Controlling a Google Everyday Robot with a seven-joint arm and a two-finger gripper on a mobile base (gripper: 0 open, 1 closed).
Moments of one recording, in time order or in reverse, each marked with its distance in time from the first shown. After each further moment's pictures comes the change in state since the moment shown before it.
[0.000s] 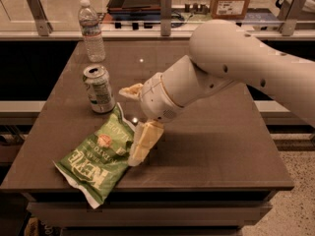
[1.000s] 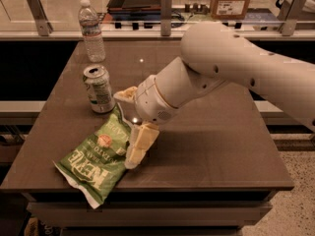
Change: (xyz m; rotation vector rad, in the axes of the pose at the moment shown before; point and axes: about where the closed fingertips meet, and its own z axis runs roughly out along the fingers) arm -0.003 0.004 0.011 -0.038 0.005 -0.010
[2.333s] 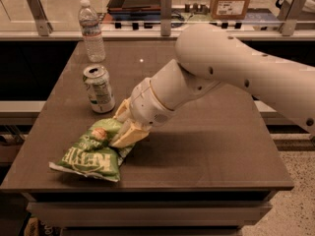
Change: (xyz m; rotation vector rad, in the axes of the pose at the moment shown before) arm -0.006 0.007 0.010 -0.034 -0.012 -0.032
